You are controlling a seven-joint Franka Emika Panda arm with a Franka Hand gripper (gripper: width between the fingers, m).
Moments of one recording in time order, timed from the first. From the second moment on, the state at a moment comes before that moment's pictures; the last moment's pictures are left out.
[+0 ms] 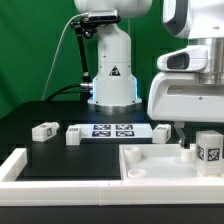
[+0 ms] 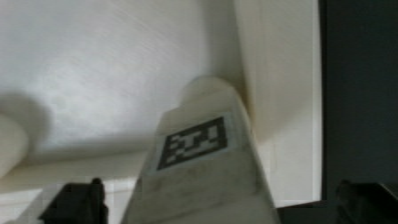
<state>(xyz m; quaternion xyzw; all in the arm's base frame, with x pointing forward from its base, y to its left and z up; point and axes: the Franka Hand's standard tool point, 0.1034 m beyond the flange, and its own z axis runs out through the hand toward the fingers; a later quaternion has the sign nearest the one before) 0.627 0.123 0.072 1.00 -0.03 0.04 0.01</state>
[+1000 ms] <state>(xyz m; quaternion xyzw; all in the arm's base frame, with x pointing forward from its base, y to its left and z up) 0.627 0.121 0.071 0.98 -0.22 0.04 0.00</state>
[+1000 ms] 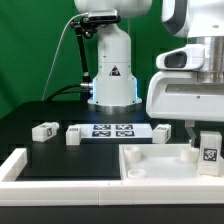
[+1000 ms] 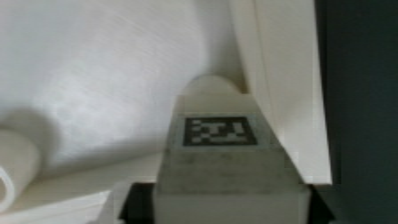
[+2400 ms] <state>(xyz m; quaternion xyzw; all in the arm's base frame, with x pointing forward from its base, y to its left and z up) 0.624 0.119 0.069 0.89 -0.45 0.03 -0.02</state>
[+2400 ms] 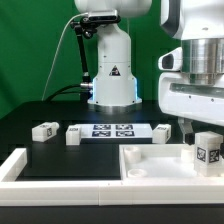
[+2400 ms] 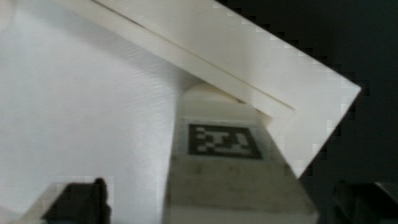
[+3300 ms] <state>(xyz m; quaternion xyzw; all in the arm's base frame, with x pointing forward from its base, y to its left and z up) 0.624 0.118 0.068 1.00 0.05 0.04 0.00</state>
